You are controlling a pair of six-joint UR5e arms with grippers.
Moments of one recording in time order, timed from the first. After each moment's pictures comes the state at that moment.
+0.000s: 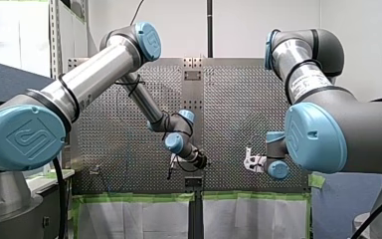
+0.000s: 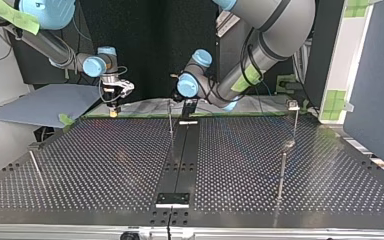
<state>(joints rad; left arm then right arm) -0.55 -2.45 -1.42 -2.89 -1.51 -1.65 1.79 -0.63 1.65 -0.96 1.43 1.67</state>
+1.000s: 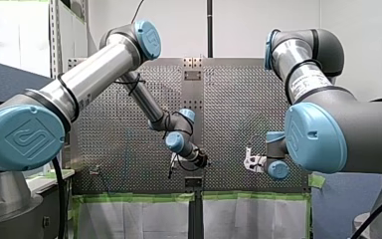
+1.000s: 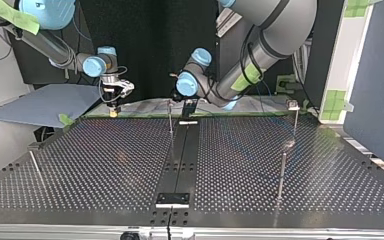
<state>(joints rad) -0.55 -2.43 -1.44 -2.89 -1.52 -1.65 1.79 -0.63 1.65 -0.96 1.43 1.67</state>
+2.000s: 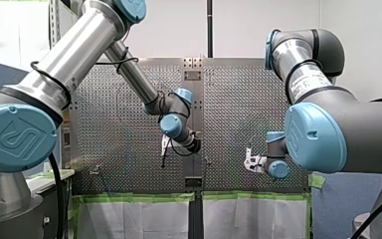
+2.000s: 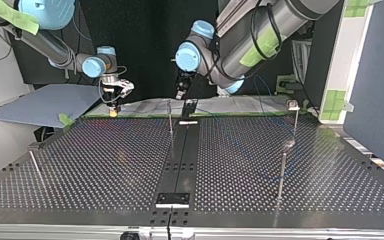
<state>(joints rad) -0.63 -2.17 -1.69 -2.82 -1.76 -1.78 1.79 -0.63 1.65 -0.94 1.43 1.66</state>
